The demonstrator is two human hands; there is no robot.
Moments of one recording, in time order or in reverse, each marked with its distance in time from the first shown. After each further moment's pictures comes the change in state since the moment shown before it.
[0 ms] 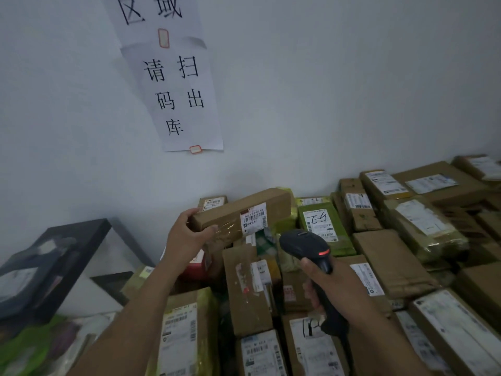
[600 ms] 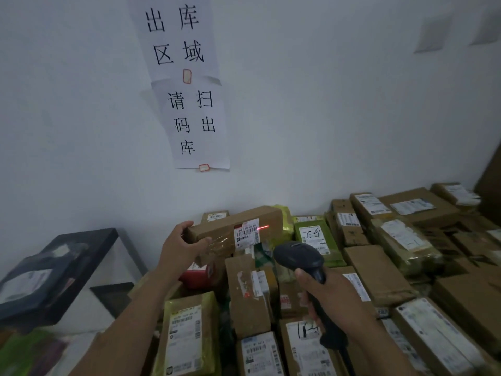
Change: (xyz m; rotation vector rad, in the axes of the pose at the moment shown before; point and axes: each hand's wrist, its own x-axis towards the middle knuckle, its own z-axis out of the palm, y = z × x) left_hand -0.035 0.007 -0.043 -0.023 -0.005 0.019; right_hand -0.057 -0.036 0.006 -0.066 -0.013 -0.015
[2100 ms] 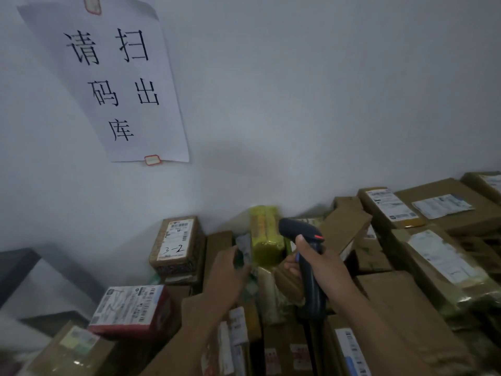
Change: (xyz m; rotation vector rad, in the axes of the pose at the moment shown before) left_hand 0.100 -0.026 0.221 0.211 -0.305 0.051; right_hand 0.242 0.064 -0.033 0.242 0.118 0.042
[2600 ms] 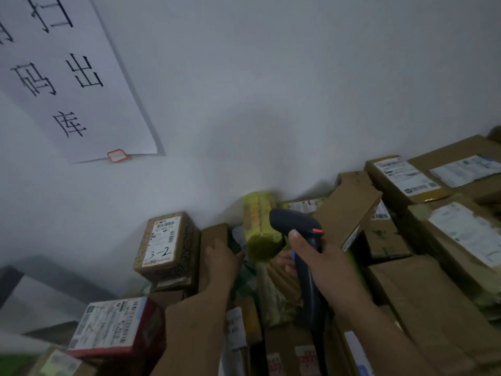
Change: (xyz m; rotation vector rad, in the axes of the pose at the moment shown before) left_hand 0.096 -0.047 0.056 0.231 0.009 -0.372; right_hand 0.019 0.022 0.006 0.103 0.038 -0.066
